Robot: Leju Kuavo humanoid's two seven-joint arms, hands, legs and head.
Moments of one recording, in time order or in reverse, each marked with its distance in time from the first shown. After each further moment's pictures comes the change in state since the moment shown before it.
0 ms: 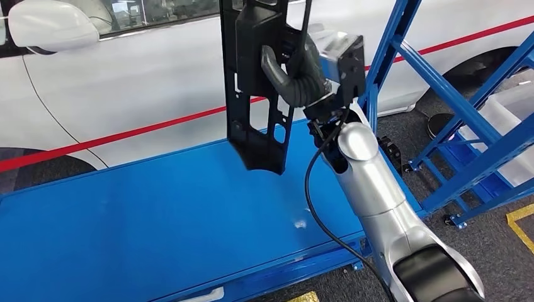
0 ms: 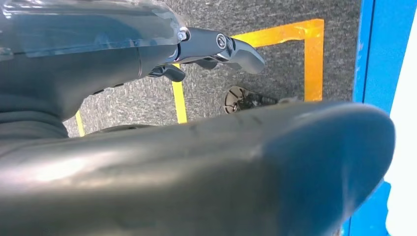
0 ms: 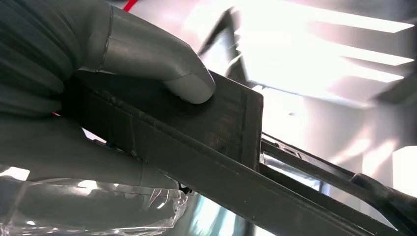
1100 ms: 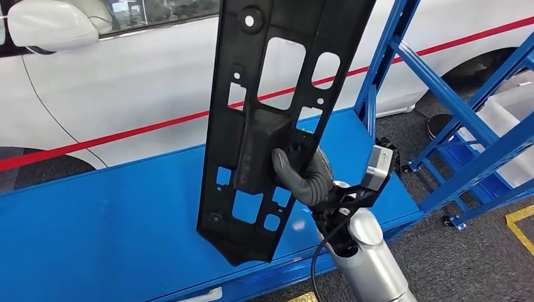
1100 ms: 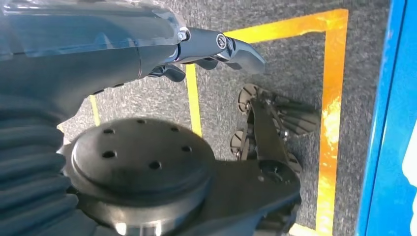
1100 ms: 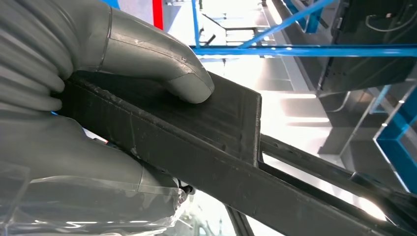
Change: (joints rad) left arm -0.007 -0.017 0.022 0.000 -0.001 0.026 0.073; right arm 0.485 -0.013 -0.009 -0.349 -0.183 0.251 -0.064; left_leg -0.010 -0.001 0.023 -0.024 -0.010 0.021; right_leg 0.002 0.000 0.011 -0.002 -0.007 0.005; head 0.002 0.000
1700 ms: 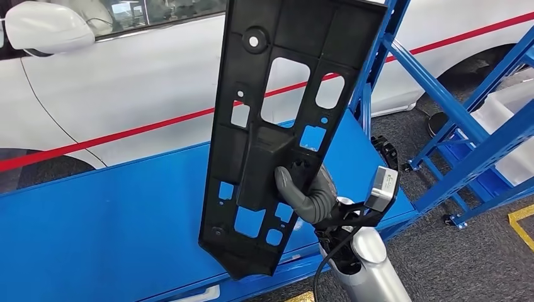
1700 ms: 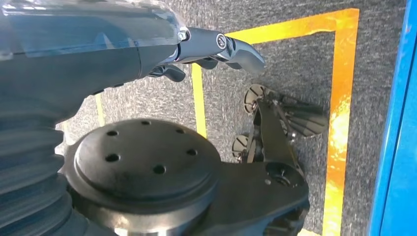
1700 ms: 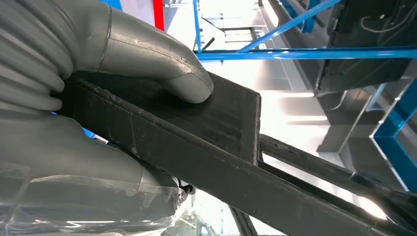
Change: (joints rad) left arm 0.001 -0.007 0.000 0.000 0.001 0.006 0.016; right arm 0.086 -0.003 -0.001 -0.066 0.030 0.007 -0.005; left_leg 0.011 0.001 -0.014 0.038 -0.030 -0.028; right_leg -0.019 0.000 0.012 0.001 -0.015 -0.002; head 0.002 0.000
